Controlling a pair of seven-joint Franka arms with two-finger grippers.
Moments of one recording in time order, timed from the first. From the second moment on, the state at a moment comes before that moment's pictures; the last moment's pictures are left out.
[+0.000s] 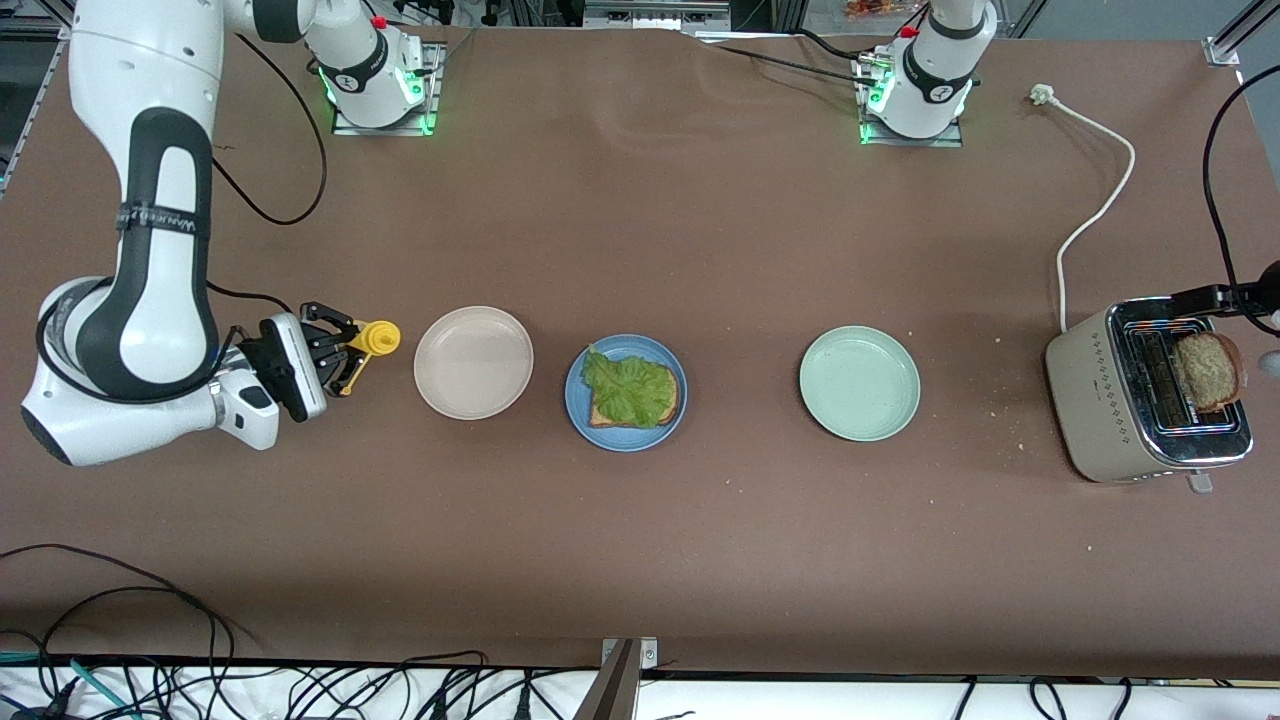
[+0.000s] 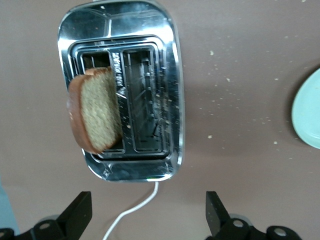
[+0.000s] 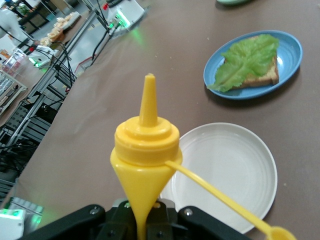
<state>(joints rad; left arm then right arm) 0.28 0.27 -0.01 -1.58 0.15 1.64 0.23 0.38 0.77 -0.58 -1.31 0.91 1.20 -1.86</state>
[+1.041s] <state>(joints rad) 0.41 0.44 -0.02 -1.57 0.15 1.81 0.42 0.19 0.96 -0.53 -1.39 1.11 1.11 -2.65</state>
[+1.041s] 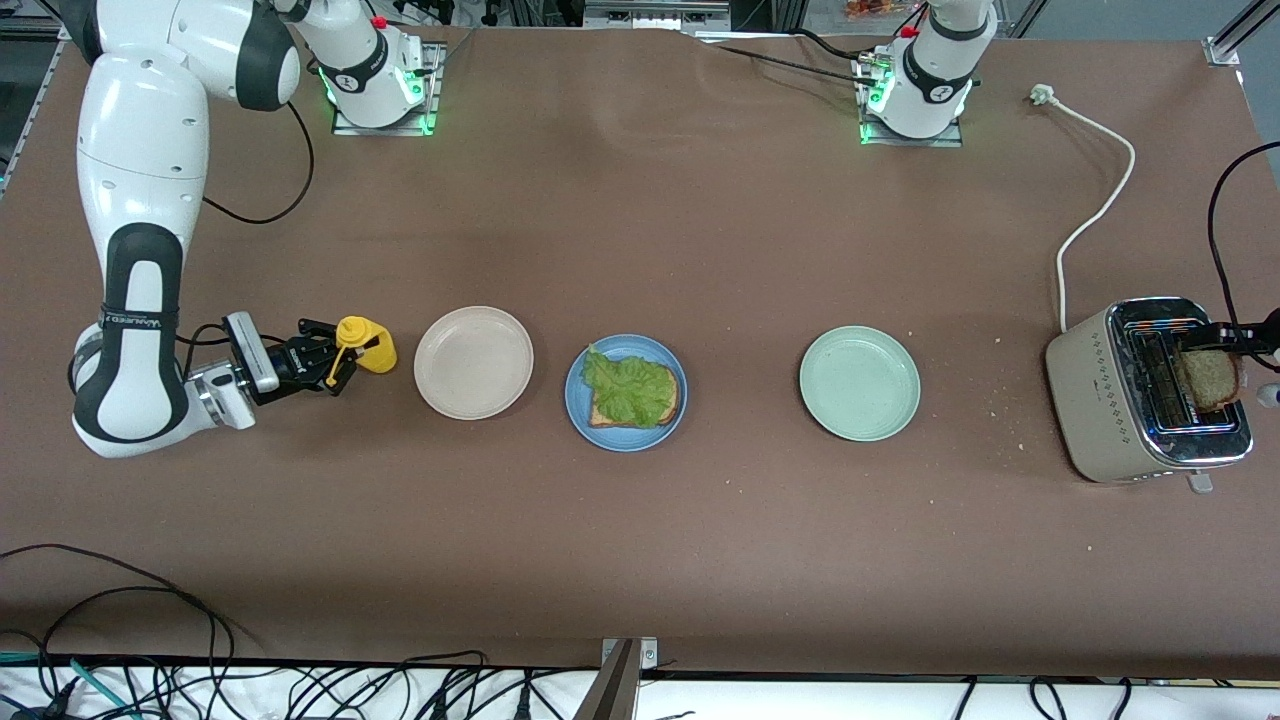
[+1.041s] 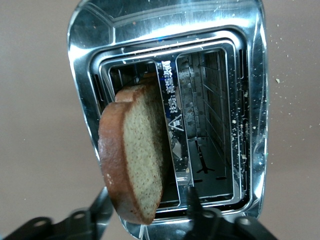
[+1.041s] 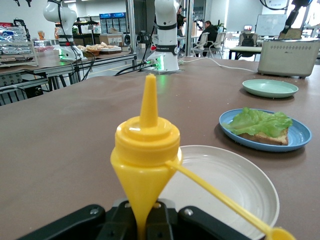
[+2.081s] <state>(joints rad) 0.44 0.33 -0.04 -1.45 0.14 1.65 0.50 0.15 1.01 -0.49 -1.39 1.13 1.11 -2.70</state>
